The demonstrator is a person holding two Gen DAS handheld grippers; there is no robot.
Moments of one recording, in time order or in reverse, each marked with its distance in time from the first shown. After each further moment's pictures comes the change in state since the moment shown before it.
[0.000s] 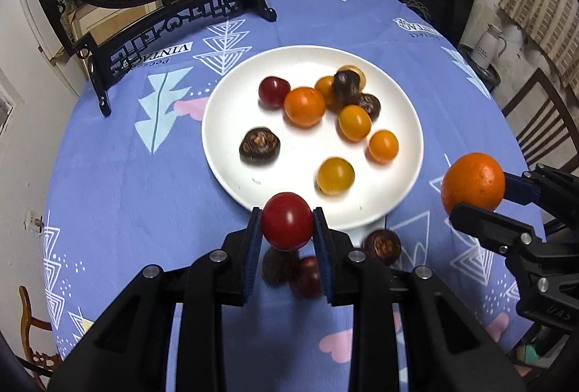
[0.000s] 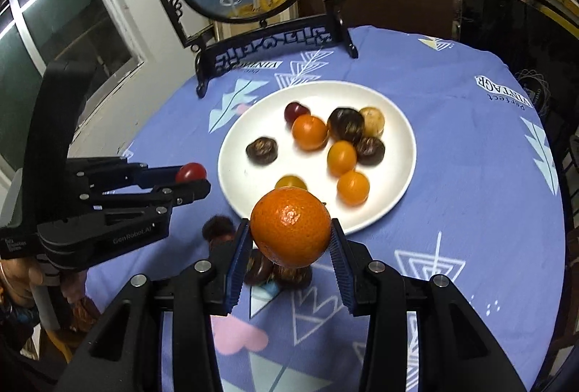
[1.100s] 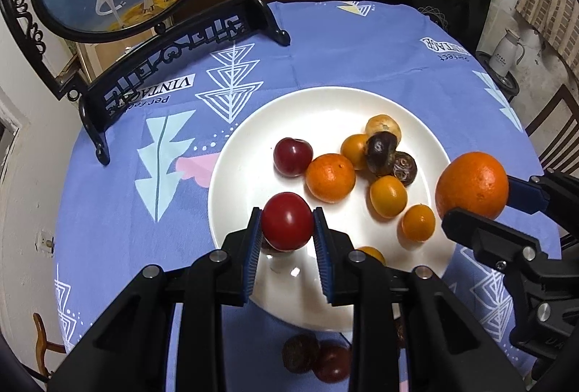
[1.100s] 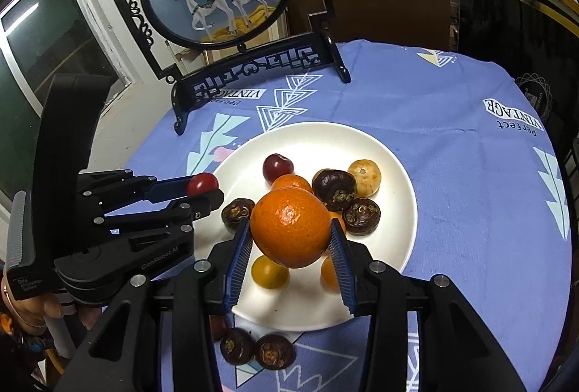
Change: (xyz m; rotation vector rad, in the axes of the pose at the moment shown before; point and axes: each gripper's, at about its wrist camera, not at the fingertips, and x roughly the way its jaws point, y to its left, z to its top) left arm 0.042 0.005 0.072 0.016 -0.019 0.064; right arm 0.044 -0.023 0.066 0.038 -0.030 -0.003
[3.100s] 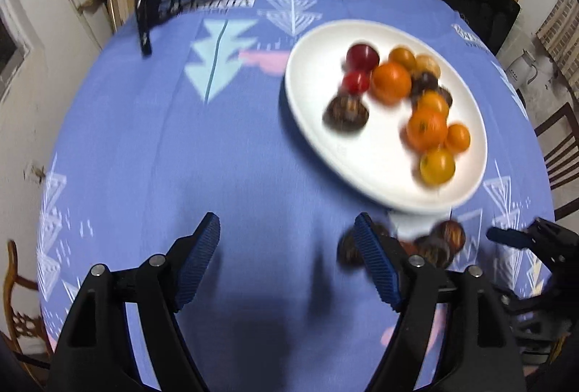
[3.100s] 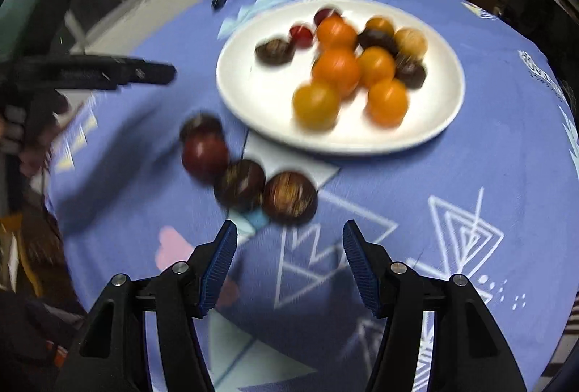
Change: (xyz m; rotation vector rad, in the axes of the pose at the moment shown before) left arm -0.012 0.069 -0.111 -0.180 0.099 -0.040; right arm 0.019 0.029 -0.129 -0.234 0.252 -0.001
